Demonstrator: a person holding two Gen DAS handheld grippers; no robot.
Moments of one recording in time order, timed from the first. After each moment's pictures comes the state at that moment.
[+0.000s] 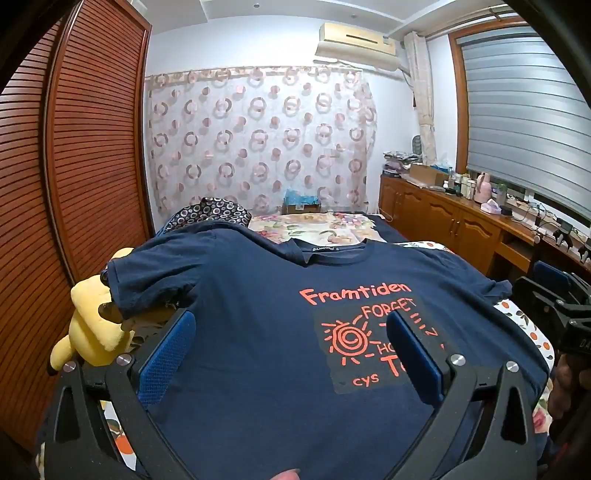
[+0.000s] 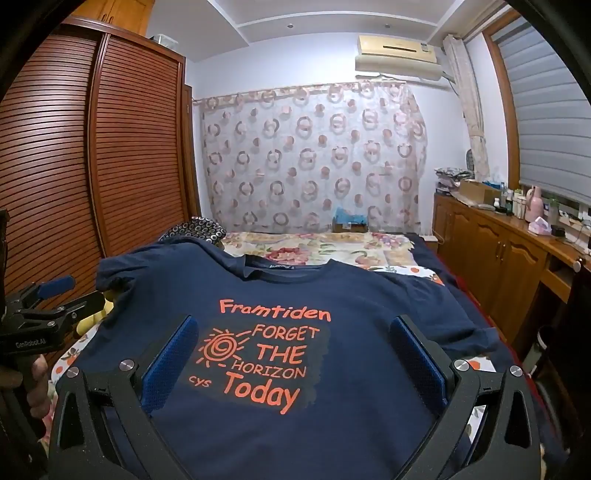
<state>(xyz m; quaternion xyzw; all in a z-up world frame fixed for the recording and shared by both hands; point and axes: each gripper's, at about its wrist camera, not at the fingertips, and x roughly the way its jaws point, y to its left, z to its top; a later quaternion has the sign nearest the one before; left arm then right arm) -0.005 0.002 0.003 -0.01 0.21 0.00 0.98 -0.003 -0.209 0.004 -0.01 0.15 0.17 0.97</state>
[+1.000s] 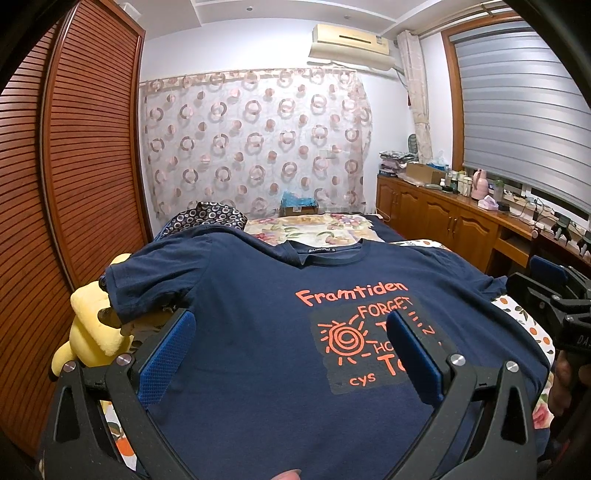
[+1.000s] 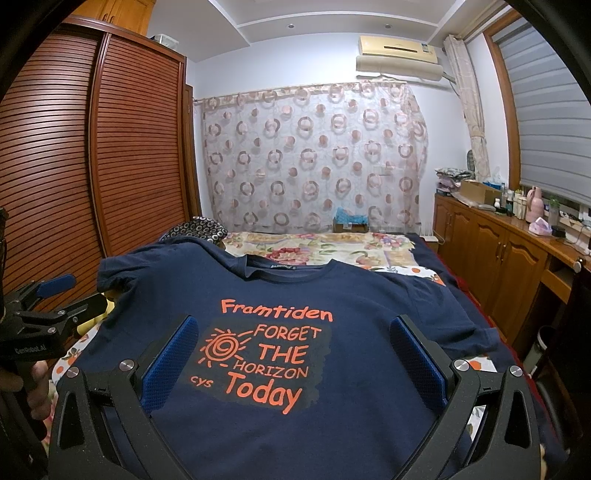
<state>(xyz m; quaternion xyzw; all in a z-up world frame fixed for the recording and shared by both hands) -0.007 -0.008 0.014 0.00 0.21 0.00 0.98 -0.004 -0.208 -0.002 -0.01 0.15 0.17 0.97</state>
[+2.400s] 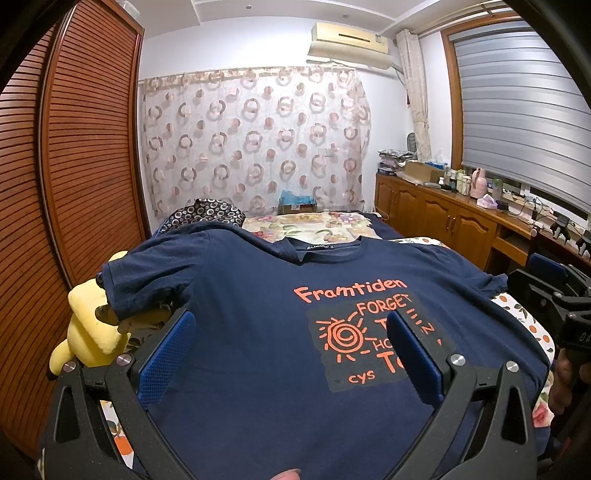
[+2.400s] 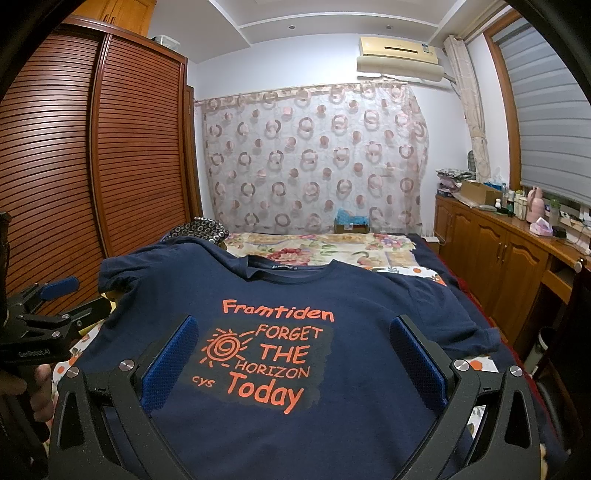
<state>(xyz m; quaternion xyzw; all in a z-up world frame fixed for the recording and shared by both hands) -0.008 -0.013 0.018 0.00 0.21 0.00 0.98 -0.004 -0.207 -0.002 -0.01 0.15 0.17 0.97</state>
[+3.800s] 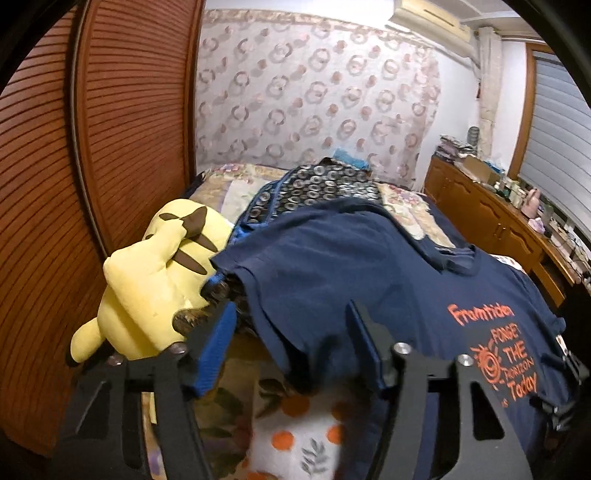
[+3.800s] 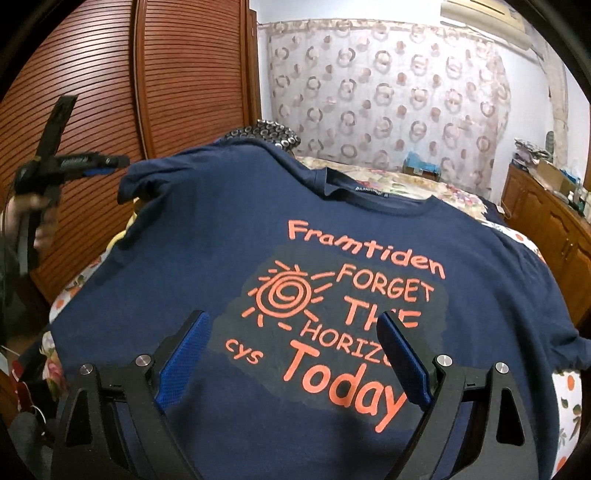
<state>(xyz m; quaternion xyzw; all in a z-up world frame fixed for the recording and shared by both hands) 0.104 0.212 -0.006 -0.08 0.32 0.06 0.94 0.069 -0.156 -0.033 -0.10 0.27 0.27 0.92</state>
